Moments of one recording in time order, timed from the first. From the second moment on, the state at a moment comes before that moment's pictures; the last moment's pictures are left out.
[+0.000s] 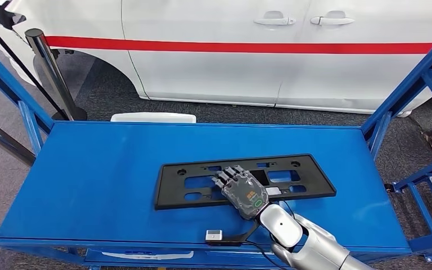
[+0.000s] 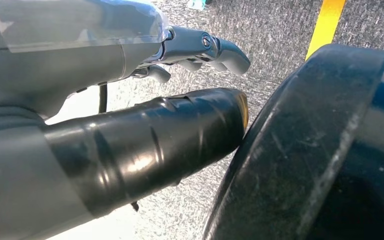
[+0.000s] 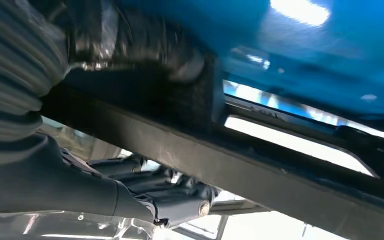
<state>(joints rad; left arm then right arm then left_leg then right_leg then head) -0.02 -0.11 0.38 -0.19 -1.56 -0.02 -0.29 -0.56 -0.23 1.11 -1.23 1.22 -0.38 -0.03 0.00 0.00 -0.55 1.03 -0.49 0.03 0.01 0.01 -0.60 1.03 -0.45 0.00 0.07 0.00</state>
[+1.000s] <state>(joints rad) -0.02 -0.11 0.34 -0.19 -1.57 -0.04 -0.31 -0.34 -0.08 0.79 -1.33 1.39 -0.68 -0.14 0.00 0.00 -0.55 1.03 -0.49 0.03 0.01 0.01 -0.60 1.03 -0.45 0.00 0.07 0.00</state>
